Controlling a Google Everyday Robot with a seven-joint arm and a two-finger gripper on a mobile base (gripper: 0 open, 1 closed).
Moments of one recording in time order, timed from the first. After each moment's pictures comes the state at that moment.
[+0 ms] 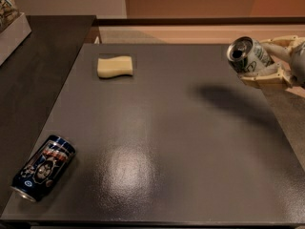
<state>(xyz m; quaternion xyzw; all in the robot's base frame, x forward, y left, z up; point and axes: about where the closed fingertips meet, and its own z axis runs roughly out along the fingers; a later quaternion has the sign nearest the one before) 0.502 -0.224 0.975 -0.52 0.67 0.02 0.53</state>
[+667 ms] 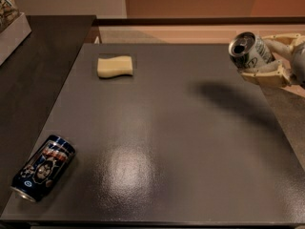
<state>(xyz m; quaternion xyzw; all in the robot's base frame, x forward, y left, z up) 0.507 -0.227 0.981 -0.50 0.66 0.01 0.56</state>
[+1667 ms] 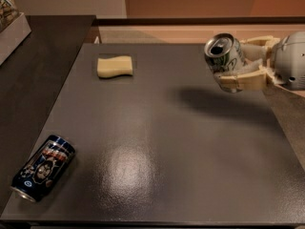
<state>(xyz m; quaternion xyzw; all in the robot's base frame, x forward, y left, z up) 0.482 -0.163 0.985 -0.52 0.64 0.18 0.54</state>
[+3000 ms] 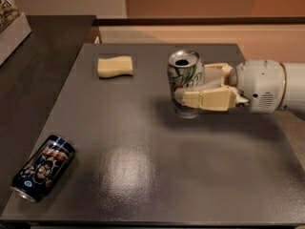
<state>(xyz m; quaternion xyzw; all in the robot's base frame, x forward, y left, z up) 0.439 -0.076 0.970 -0.44 0.61 0.43 0.50</state>
